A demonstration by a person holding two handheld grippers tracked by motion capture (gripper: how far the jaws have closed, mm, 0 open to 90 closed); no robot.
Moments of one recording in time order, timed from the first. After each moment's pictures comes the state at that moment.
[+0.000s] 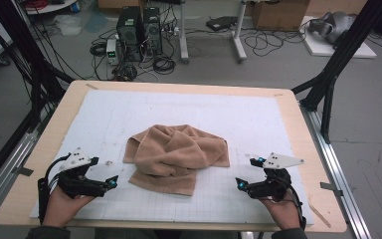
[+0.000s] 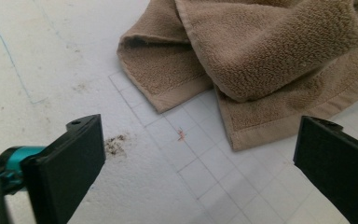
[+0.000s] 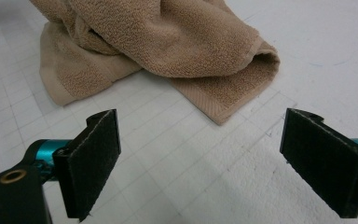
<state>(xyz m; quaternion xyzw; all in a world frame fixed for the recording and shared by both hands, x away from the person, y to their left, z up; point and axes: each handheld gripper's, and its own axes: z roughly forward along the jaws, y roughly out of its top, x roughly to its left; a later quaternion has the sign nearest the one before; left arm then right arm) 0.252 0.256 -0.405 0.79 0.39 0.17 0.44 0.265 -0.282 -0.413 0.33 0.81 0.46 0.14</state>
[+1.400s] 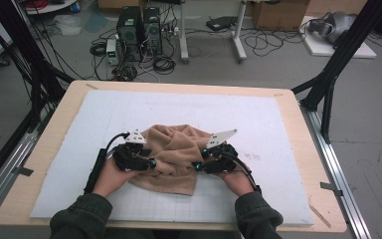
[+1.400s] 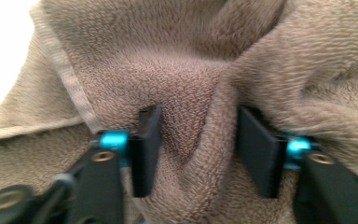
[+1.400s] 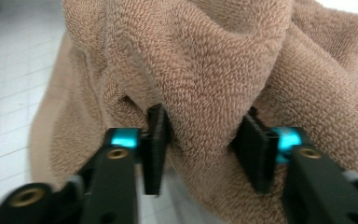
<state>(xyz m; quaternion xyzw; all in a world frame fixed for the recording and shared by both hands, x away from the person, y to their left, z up) 0.337 0.149 -0.417 0.86 0.33 0.10 0.37 0.347 -0.160 -0.423 0.20 0.89 0.42 0.04</state>
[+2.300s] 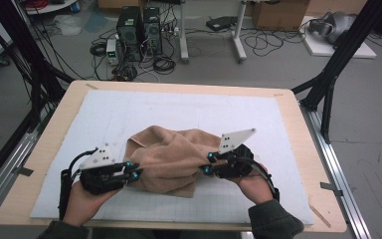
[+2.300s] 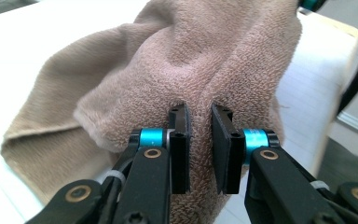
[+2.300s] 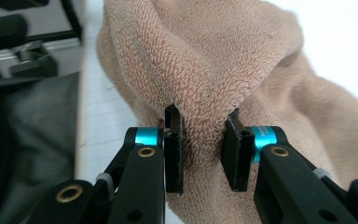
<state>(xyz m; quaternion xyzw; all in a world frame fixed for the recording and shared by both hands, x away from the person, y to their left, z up) 0.238 0.189 -0.359 0.82 0.28 0.12 0.48 0.294 -0.178 -0.349 0.12 0.89 0.44 0.04</state>
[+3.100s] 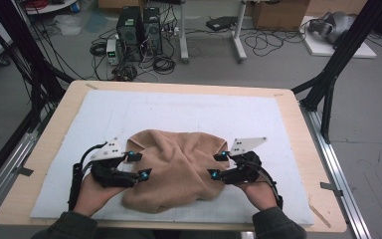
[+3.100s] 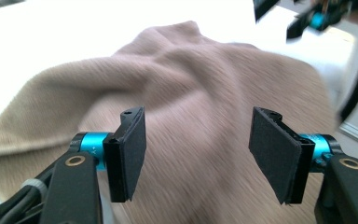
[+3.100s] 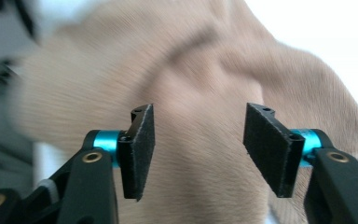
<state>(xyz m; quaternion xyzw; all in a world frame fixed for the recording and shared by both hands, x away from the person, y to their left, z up) 0.279 0.170 -0.376 0.82 0.30 0.11 0.48 0.302 -0.204 -0.388 0.21 0.87 0.44 0.07</state>
